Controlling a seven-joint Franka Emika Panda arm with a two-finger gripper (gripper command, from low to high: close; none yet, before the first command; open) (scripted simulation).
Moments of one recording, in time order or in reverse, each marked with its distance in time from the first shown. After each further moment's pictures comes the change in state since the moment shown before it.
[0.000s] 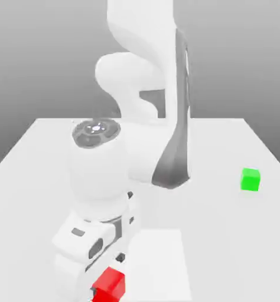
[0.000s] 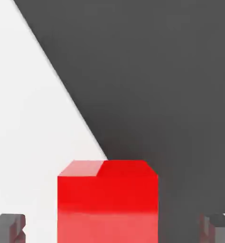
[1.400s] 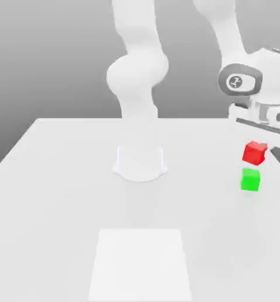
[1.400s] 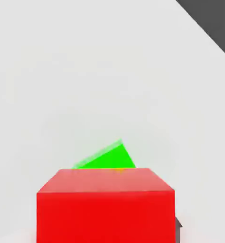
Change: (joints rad) arm 0.883 -0.445 0.515 -0.479 -0.326 0.067 0.320
